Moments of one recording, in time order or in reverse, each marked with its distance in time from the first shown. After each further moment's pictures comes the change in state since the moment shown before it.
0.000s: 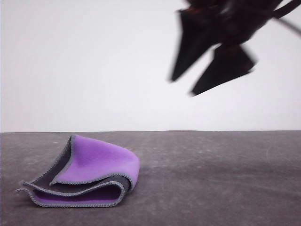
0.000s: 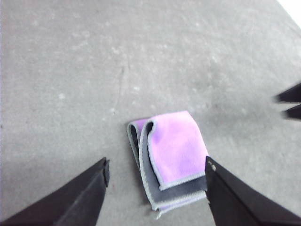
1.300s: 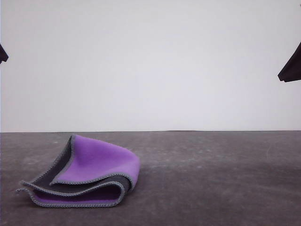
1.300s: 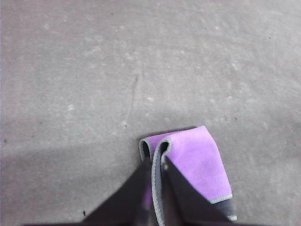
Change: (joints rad) left_arx 0.000 0.172 0.000 0.139 -0.049 -0.011; right_arx -0.313 -0.634 -0.551 0.338 0.070 0.043
